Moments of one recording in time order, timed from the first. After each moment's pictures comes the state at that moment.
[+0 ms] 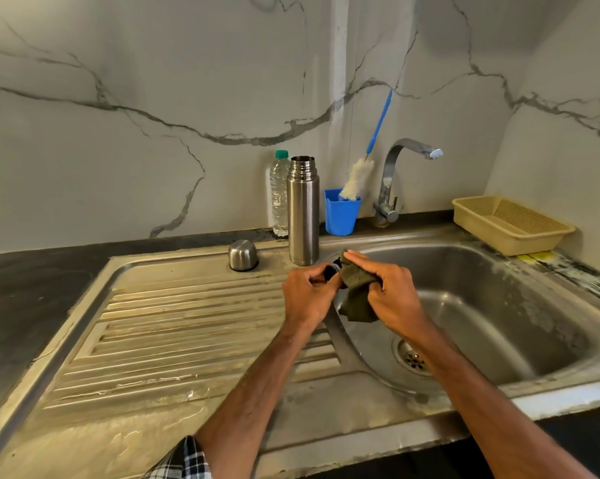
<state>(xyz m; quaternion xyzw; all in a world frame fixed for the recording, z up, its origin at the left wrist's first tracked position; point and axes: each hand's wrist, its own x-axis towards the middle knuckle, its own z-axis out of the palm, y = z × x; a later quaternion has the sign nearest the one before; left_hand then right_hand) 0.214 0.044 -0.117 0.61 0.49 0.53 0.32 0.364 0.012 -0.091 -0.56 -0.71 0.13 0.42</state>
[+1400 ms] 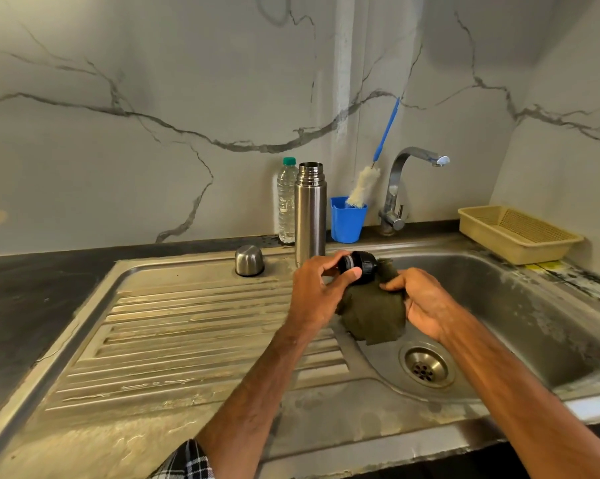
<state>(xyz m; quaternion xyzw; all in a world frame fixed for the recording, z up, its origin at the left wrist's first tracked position) 0.202 0.045 -0.107 0.70 0.44 0.50 0.25 0.375 0.006 -0.069 -0.55 -0.34 0.55 0.53</state>
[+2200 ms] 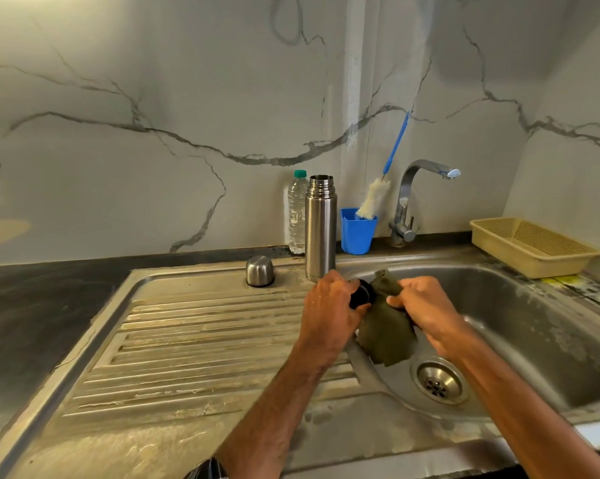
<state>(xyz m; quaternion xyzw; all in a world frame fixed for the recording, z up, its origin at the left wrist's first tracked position) 0.209 0.022 -0.095 0.79 0.51 0.35 0.03 0.369 0.003 -0.071 -0.66 -0.49 0.36 0.44</state>
